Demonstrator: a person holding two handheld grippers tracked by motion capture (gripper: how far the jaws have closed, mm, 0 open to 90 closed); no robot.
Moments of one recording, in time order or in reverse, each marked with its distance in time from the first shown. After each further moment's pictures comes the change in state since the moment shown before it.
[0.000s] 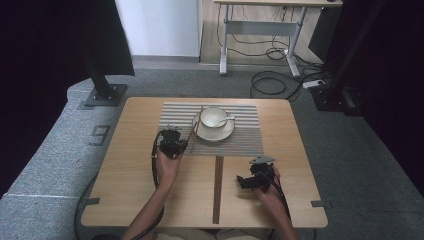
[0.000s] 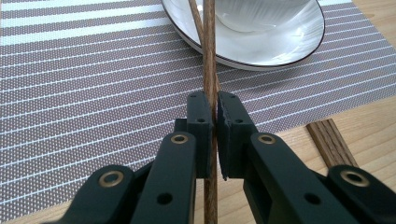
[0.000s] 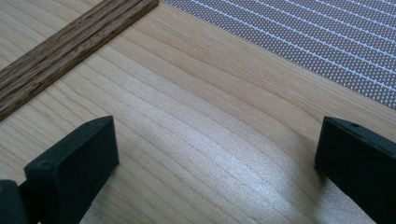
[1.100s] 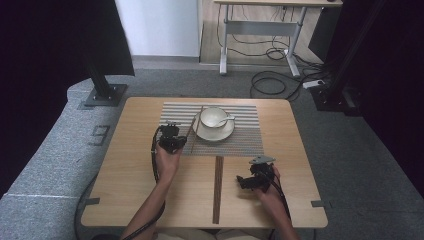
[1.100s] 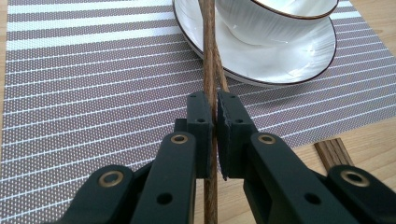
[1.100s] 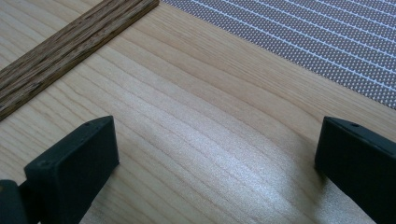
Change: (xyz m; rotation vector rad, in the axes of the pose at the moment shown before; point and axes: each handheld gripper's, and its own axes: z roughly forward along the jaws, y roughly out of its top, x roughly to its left) left arm 0.009 0.014 0.007 0.006 0.002 -0.040; right arm 0.000 0.000 0.000 0.000 0.000 0.000
